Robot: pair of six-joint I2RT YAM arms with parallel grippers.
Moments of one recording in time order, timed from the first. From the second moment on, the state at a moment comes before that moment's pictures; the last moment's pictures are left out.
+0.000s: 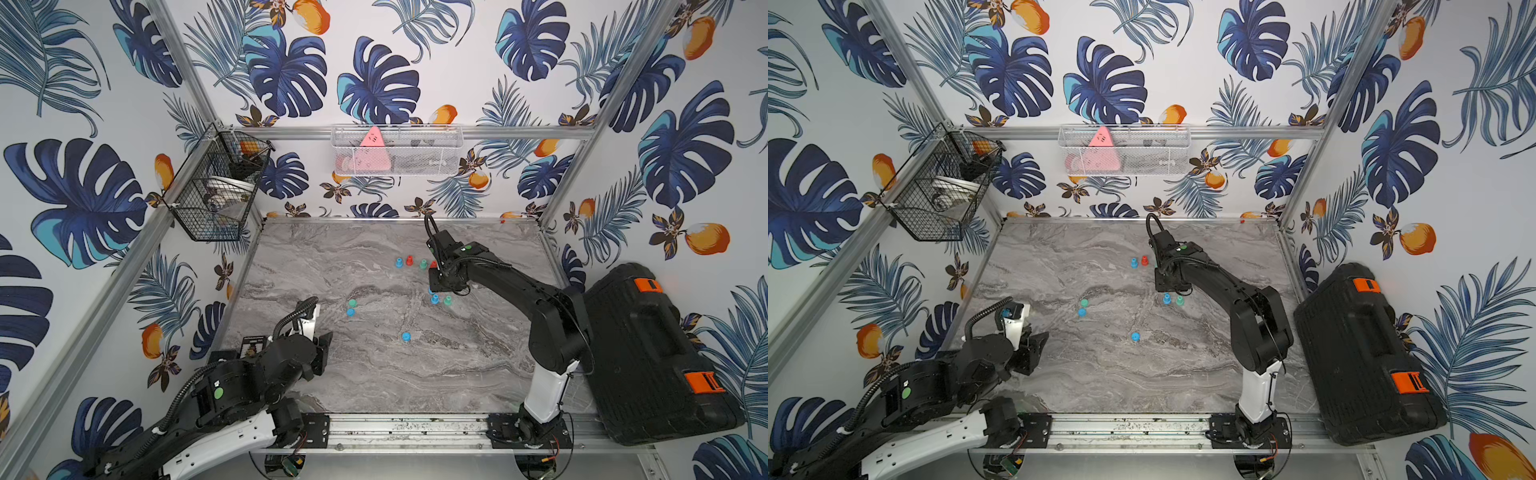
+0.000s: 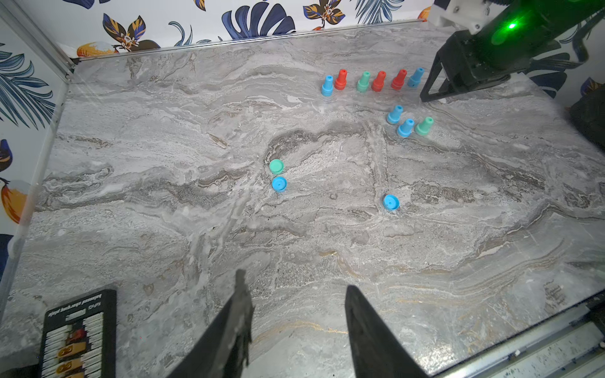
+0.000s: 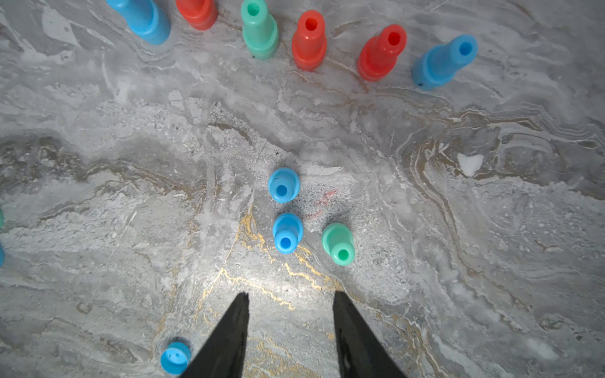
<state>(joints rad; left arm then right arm) -0.97 0.51 0.85 -1.05 -0.57 -0.53 0.54 1.90 1.56 -0.91 0.16 0.44</state>
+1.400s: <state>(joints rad) -0.97 0.49 0.85 -1.05 -0.58 -0.53 0.52 2.17 1.75 -0.95 0.13 0.41</state>
